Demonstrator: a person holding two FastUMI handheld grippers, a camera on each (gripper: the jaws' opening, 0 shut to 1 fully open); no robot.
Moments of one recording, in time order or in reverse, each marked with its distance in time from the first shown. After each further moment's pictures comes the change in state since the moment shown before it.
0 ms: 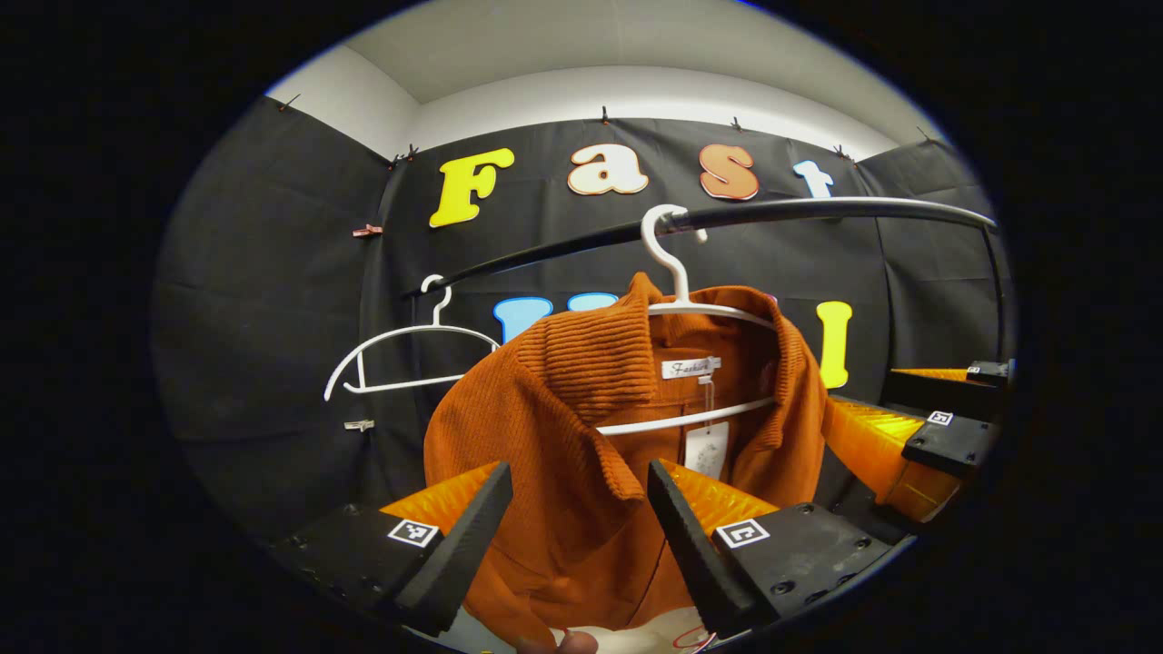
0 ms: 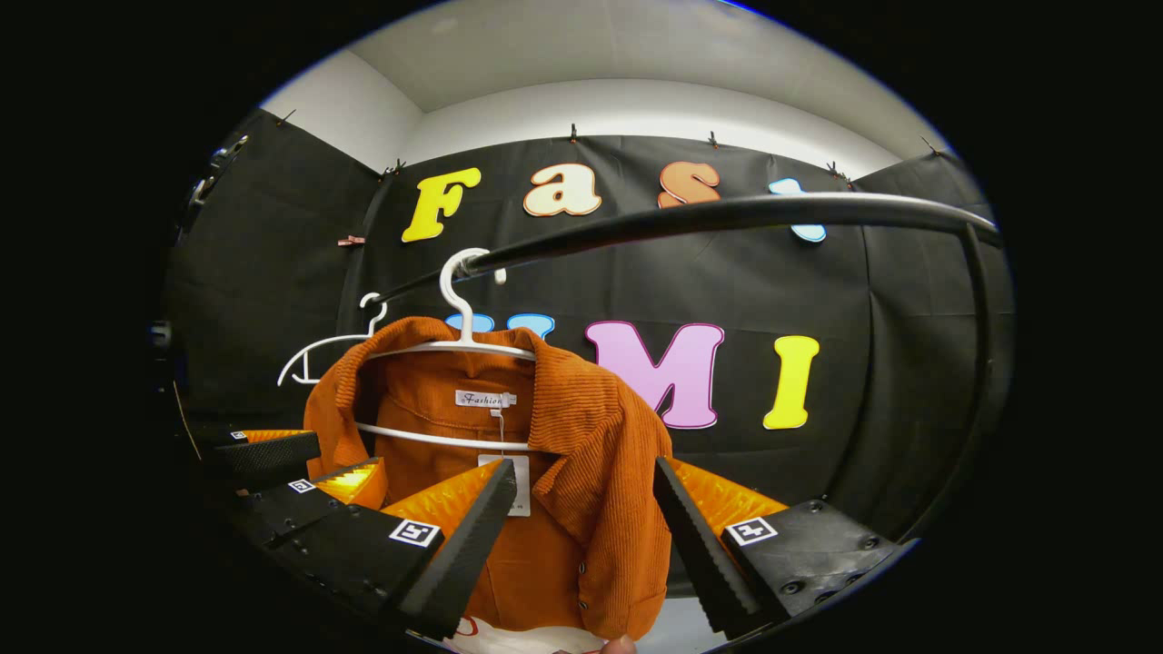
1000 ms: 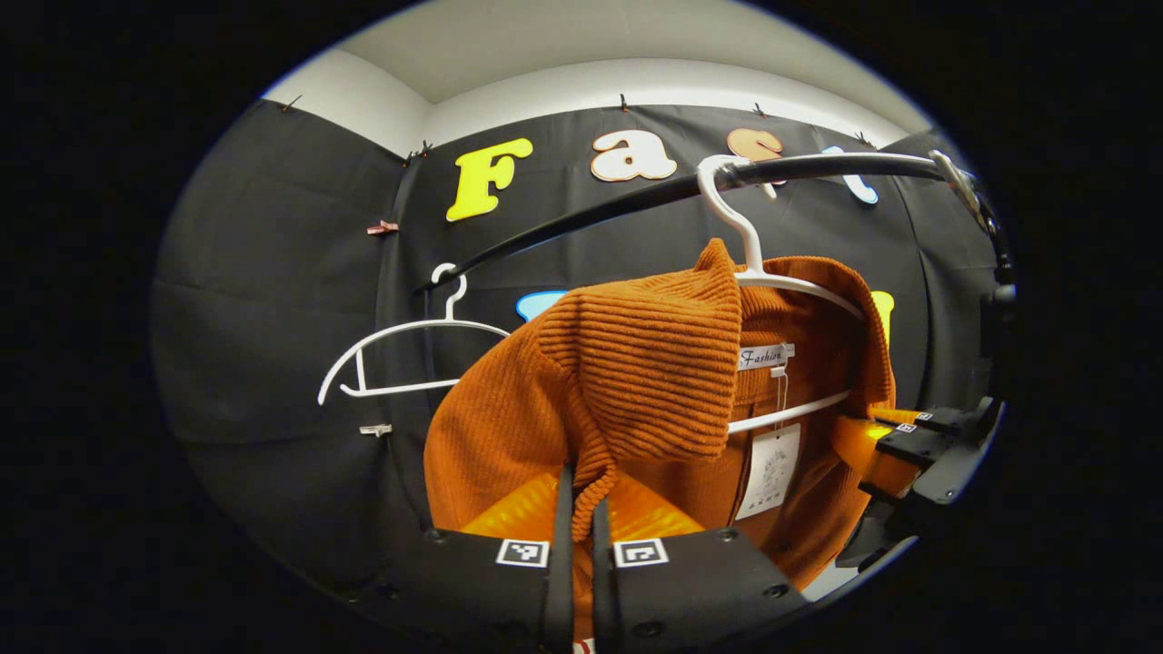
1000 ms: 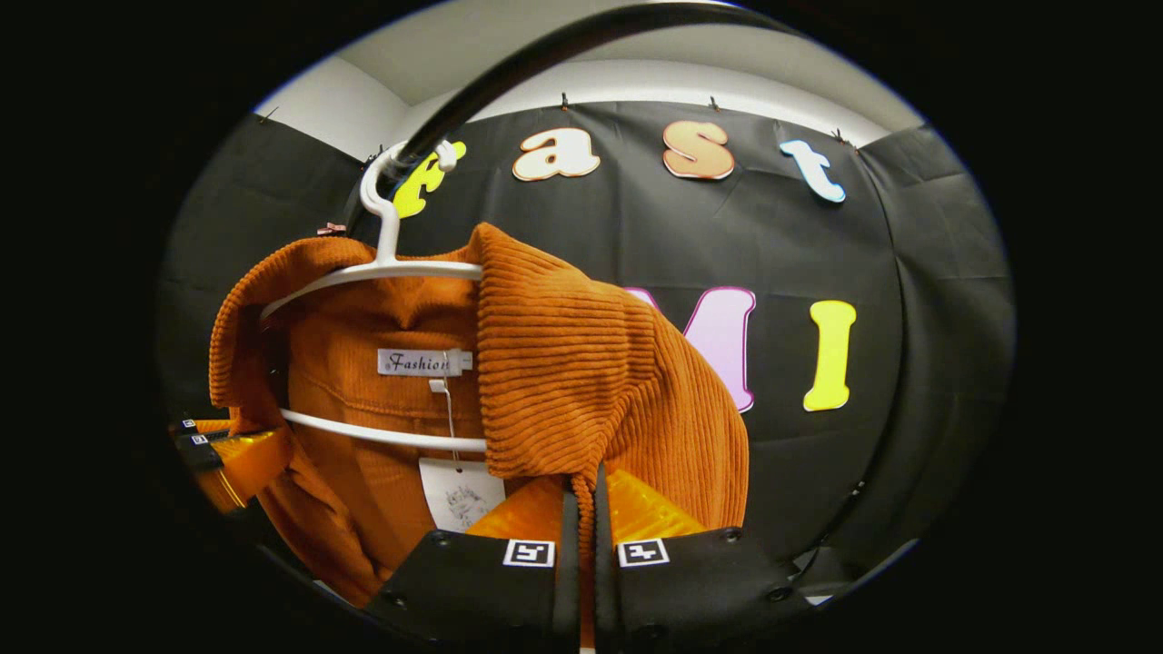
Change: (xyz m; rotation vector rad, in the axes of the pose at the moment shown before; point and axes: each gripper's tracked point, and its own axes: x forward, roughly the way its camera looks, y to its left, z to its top) left arm 0.059 0.017 -0.010 -0.005 0.009 0.026; right arm 0.104 0.015 -0.054 0.124 0.049 0.051
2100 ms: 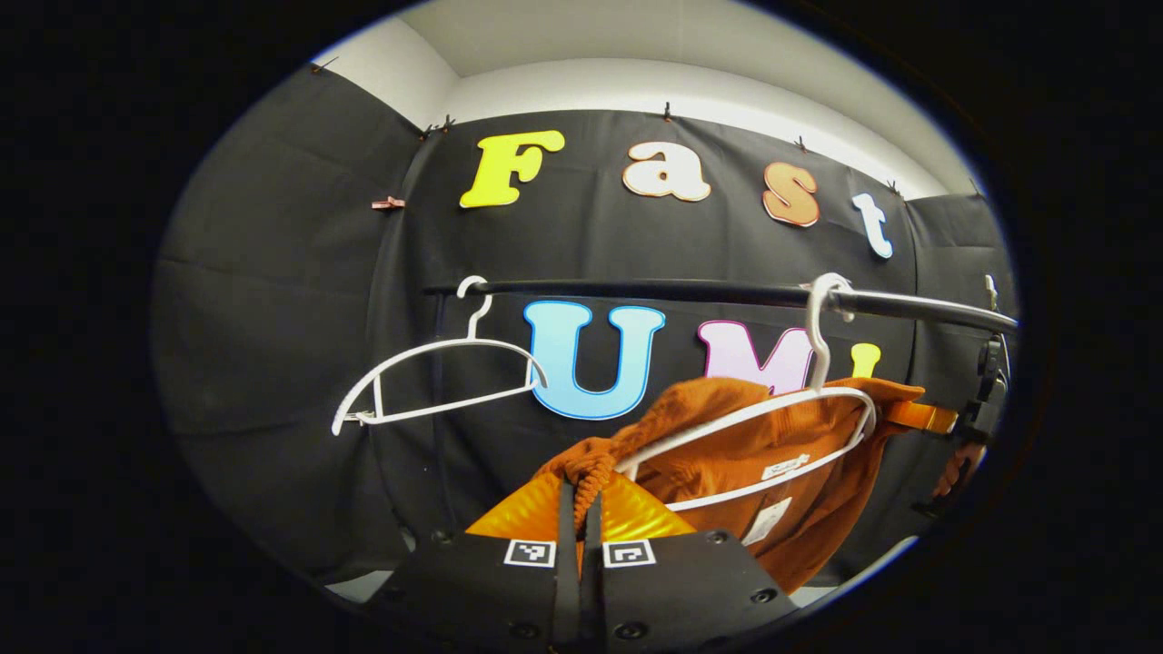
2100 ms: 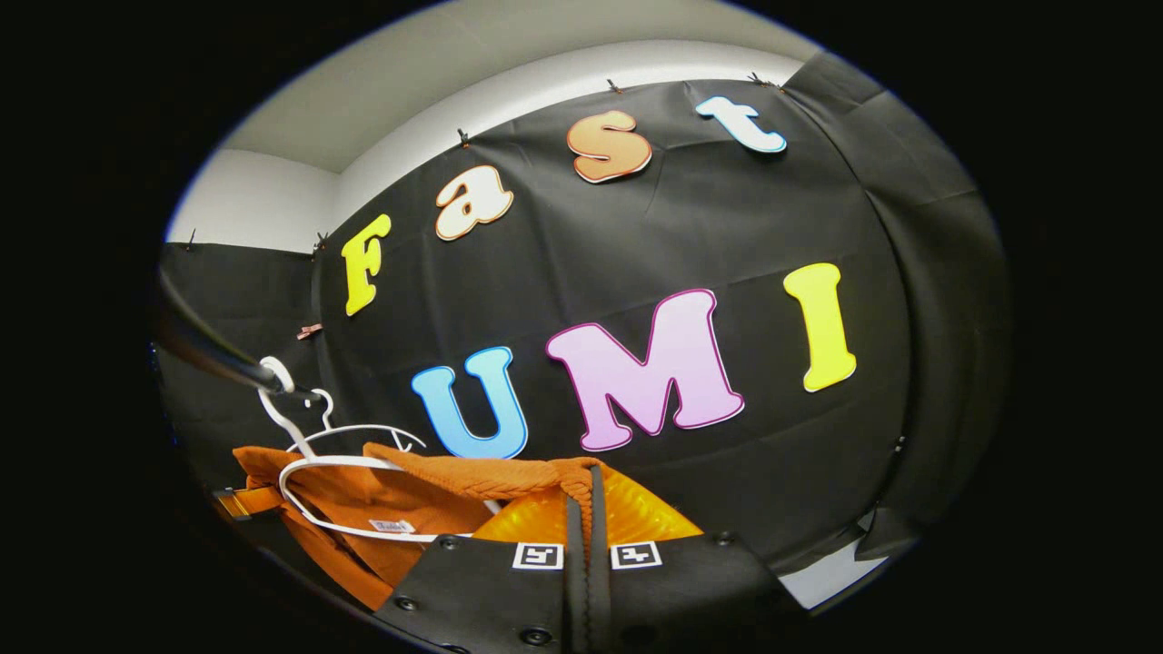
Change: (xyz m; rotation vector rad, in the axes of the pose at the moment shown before) left arm -0.003 0.072 0.070 -0.128 0.039 -0.040; right arm 0.017 -0.117 0.096 0.225 -0.034 0.000
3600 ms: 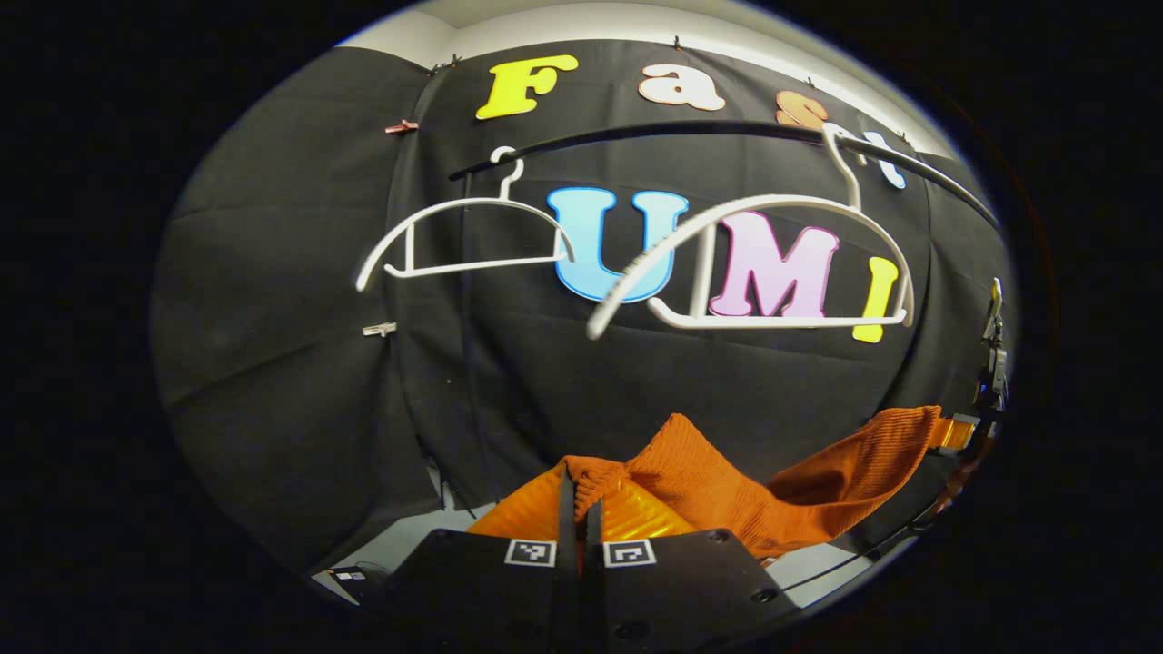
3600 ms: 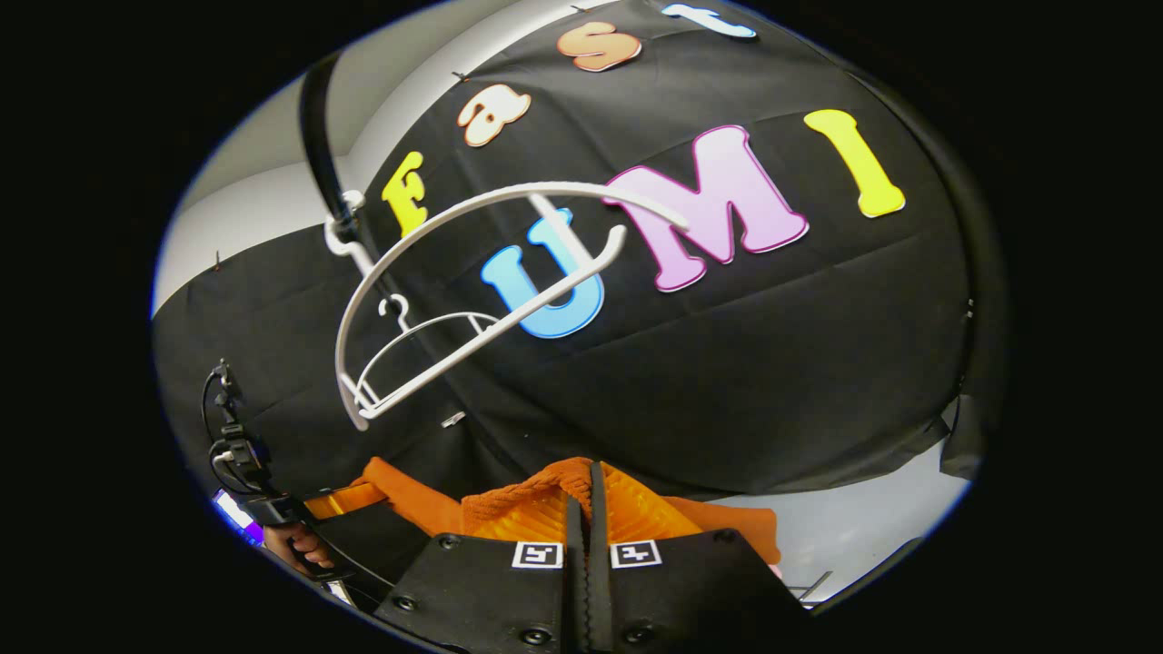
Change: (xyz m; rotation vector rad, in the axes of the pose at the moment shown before) left arm -0.047 0.011 -0.144 0.009 0.307 -0.002; right arm -0.101 0.091 -0.183 0.220 0.374 0.280
